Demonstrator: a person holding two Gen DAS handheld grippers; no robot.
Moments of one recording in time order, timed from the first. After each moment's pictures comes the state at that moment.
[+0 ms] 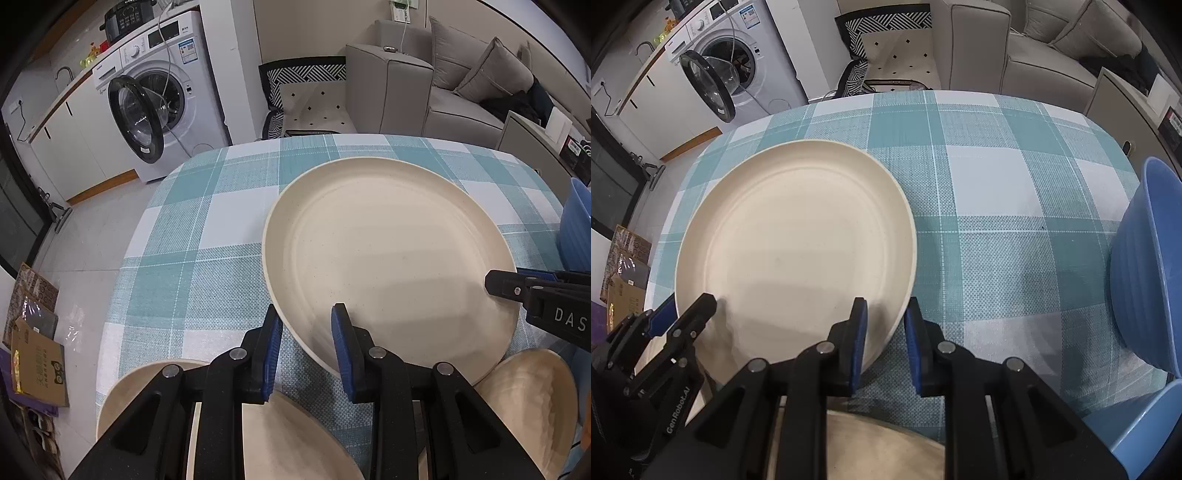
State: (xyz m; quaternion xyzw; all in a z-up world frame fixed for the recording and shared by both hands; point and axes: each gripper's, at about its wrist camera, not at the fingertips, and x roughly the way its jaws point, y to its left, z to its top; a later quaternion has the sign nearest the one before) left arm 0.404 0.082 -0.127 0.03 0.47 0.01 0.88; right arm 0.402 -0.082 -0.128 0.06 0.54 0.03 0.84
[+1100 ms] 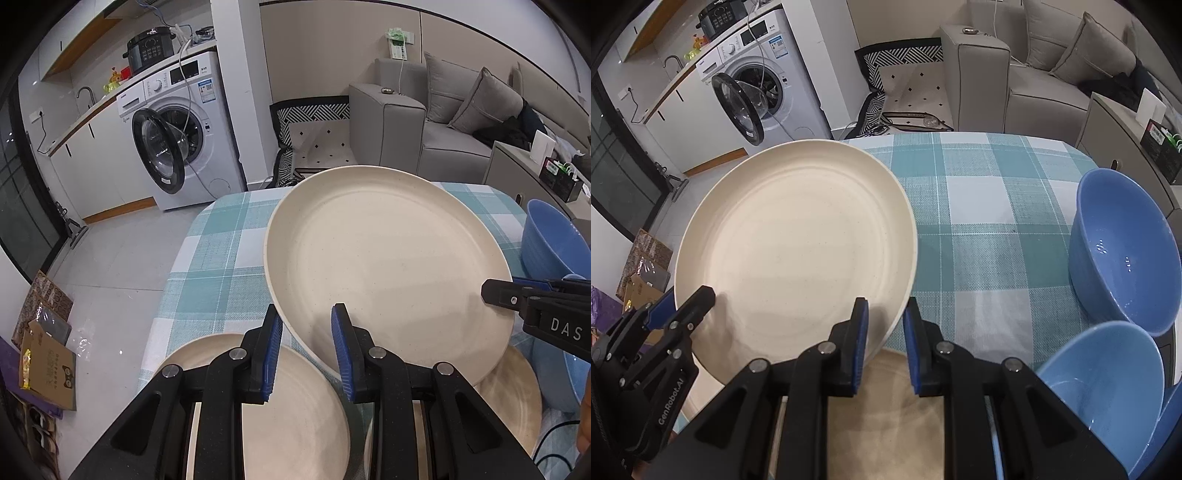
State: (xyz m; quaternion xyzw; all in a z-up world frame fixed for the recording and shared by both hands) left arm 0.319 0.075 -0.056 0.03 0.40 0.02 0.92; right arm 0.333 -0.086 -0.069 0.07 0.48 0.06 0.87
